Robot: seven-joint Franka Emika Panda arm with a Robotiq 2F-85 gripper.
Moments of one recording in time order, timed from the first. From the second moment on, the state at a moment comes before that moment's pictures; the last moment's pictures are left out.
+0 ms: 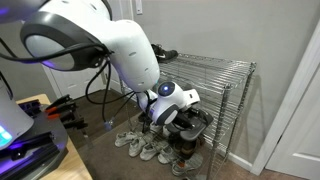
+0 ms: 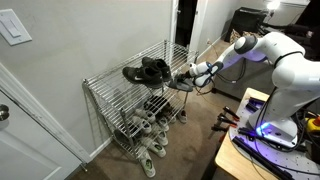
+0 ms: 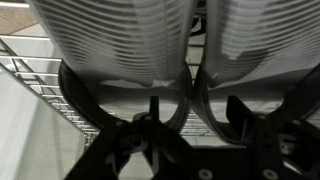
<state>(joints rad) -0.89 1.48 0.41 -1.47 -0.76 3.45 -0.23</state>
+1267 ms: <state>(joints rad) -0.88 1.46 0.33 -1.47 -0.79 3.45 -0.23</state>
